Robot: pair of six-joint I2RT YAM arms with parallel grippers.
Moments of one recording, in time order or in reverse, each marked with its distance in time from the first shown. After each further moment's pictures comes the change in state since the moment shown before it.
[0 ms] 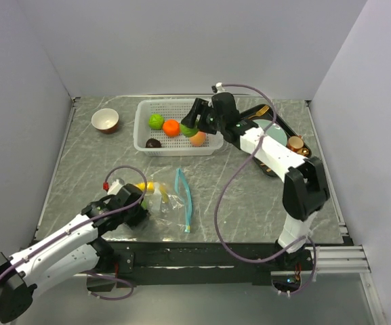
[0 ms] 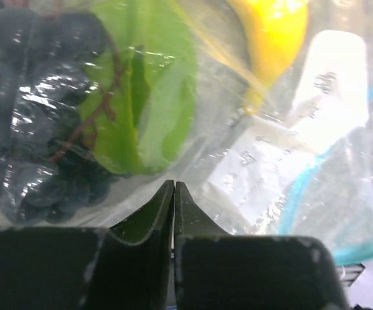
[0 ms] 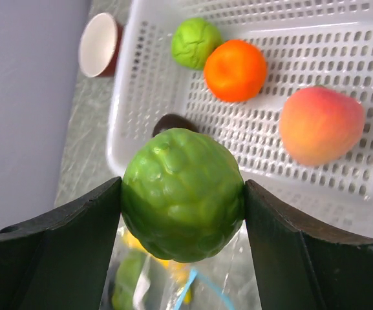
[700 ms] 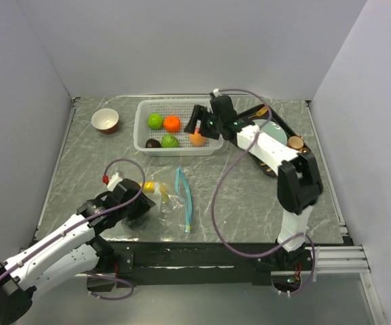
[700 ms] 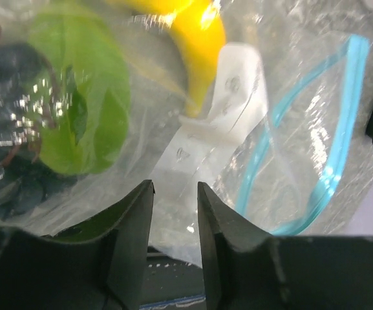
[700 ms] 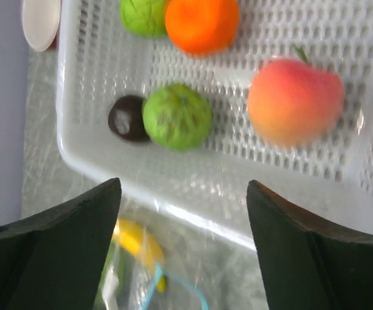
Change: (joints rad) left arm 0.007 -0.036 0.067 0.021 -0.002 0.034; right arm -0.022 0.108 0.062 -0.107 -0.039 -0.045
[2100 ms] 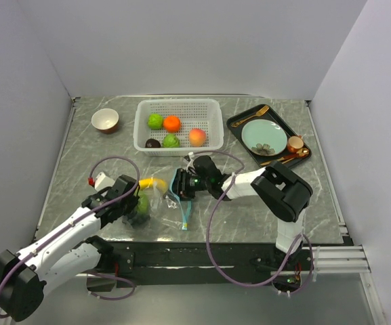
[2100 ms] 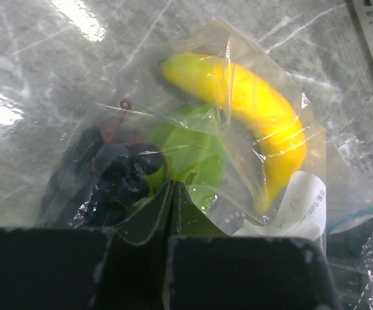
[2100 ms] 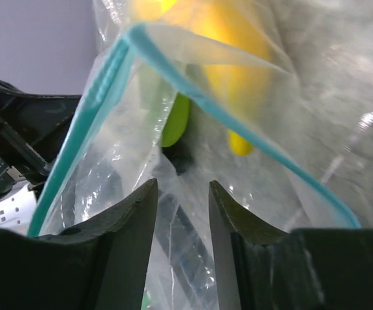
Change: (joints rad) left arm 0.143 0.118 -0.018 -0.009 -0.223 -0.058; right arm 0.292 -0.011 -0.698 0.753 -0.395 0.432
